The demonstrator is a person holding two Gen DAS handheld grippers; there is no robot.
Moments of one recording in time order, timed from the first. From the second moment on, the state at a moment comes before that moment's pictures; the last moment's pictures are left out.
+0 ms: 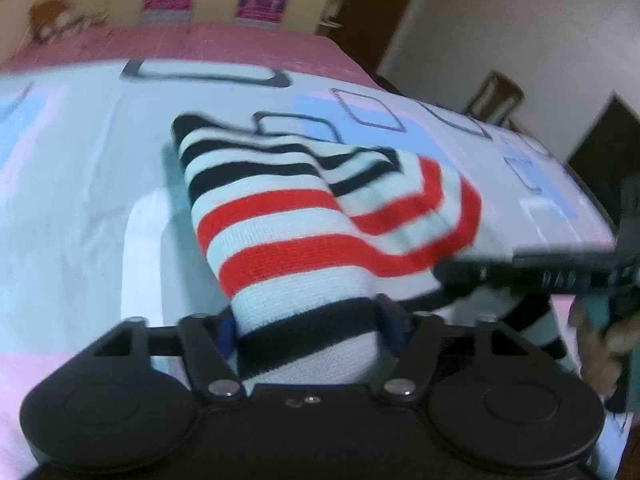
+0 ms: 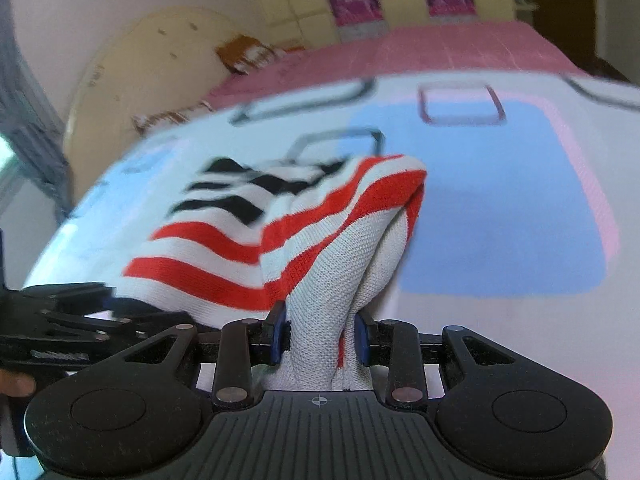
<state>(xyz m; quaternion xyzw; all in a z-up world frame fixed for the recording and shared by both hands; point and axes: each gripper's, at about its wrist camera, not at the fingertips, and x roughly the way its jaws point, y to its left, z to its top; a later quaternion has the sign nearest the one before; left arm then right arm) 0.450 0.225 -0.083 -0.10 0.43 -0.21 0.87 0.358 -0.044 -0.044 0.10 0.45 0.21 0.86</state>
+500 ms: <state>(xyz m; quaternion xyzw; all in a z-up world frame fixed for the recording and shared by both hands) 0.440 0.259 -0.072 -0.12 0.39 -0.23 0.88 0.362 -0.086 -0.048 0.18 0.46 0.21 0.84</state>
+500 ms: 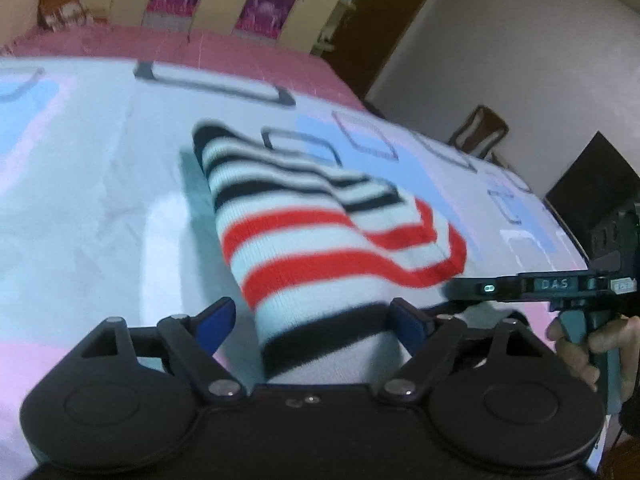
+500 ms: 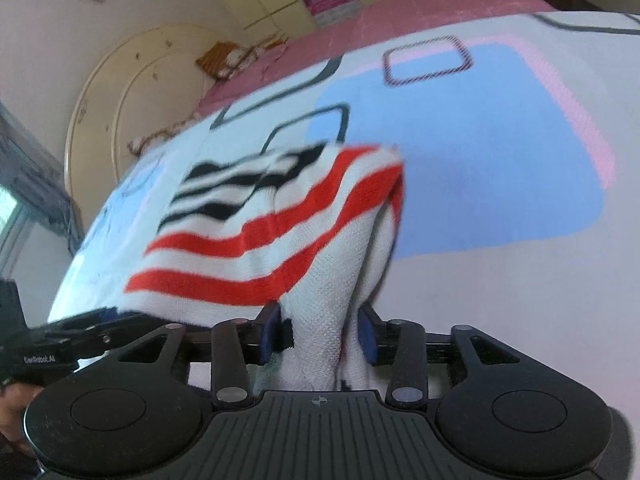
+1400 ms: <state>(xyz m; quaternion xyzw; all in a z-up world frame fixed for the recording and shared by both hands) 0.435 0.231 -0.048 -0.06 0.36 -0.26 0.90 0.371 -0.050 -0.008 0.03 0.41 0.21 0.89</state>
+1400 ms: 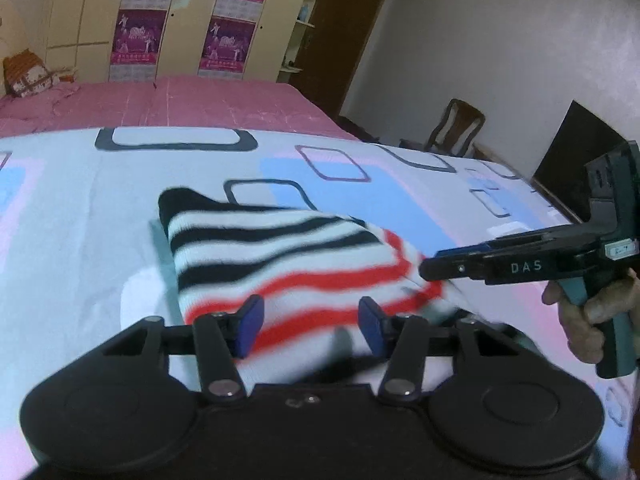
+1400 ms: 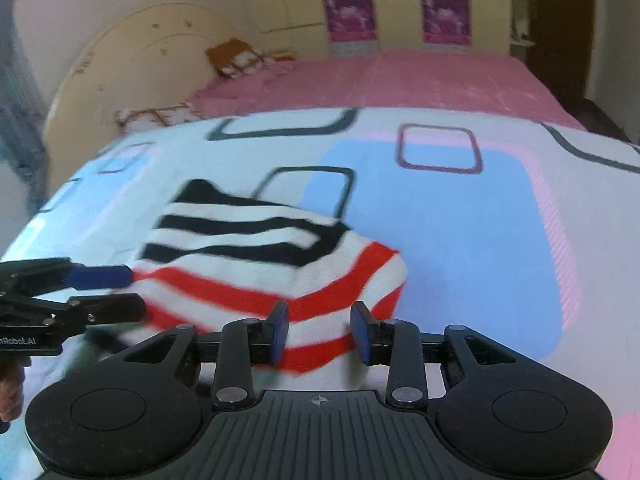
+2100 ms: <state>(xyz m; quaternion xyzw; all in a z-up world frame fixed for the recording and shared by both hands) 0.353 0.215 -0.036 -0.01 0.39 -0.23 0.89 0.274 -0.040 0.003 -0.04 0.40 0.23 0.88</state>
